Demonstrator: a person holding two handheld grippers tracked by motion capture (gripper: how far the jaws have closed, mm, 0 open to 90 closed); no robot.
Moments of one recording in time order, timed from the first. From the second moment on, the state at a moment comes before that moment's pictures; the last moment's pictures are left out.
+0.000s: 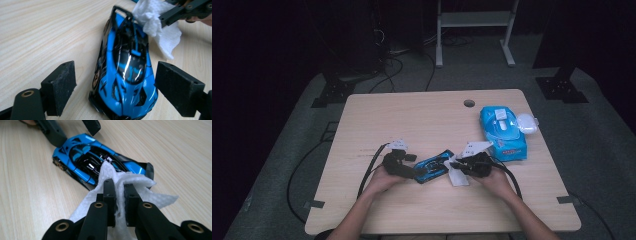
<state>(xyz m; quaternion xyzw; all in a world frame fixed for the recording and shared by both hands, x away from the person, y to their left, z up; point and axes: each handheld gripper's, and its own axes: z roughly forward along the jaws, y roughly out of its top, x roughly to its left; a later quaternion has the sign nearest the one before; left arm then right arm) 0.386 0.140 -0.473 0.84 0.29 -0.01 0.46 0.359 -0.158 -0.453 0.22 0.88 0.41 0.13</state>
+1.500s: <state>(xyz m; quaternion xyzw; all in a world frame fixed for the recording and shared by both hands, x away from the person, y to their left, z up) 0.366 0.096 -0.469 0.86 0.14 0.09 0.47 0.351 -0.171 -0.418 0.27 0.83 0.46 0.13</state>
